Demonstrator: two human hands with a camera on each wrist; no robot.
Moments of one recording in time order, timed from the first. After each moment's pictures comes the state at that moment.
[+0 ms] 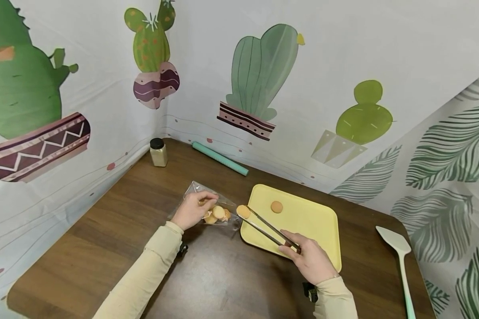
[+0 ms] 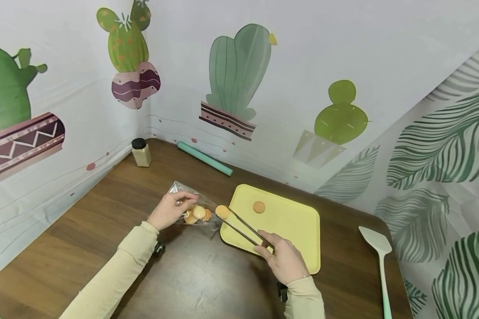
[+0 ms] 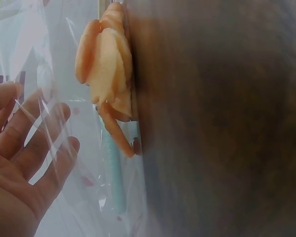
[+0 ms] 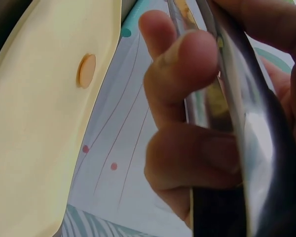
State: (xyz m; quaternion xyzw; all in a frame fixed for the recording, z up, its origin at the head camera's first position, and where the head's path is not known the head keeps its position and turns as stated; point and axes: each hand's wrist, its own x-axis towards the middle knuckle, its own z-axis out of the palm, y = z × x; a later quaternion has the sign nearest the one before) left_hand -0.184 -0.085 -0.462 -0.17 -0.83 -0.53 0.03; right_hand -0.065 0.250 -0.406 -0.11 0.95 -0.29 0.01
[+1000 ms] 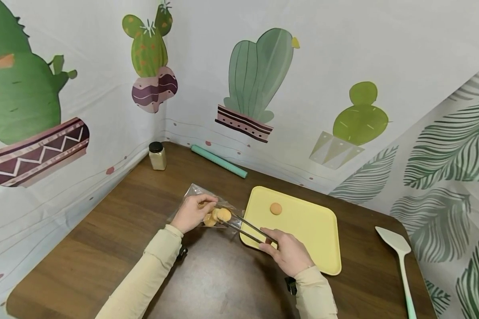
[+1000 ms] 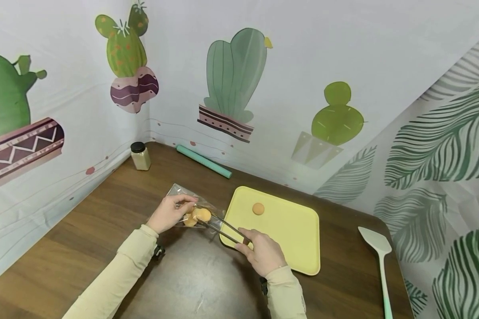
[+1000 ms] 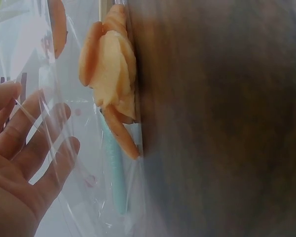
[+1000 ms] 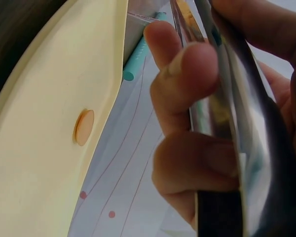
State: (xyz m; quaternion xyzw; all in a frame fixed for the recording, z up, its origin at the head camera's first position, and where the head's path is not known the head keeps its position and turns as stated) left_hand -0.184 -0.083 -0.461 -0.18 -0.85 -0.50 0.05; right_hand -0.082 0.210 -0.415 -0.14 0.96 -0.25 0.01
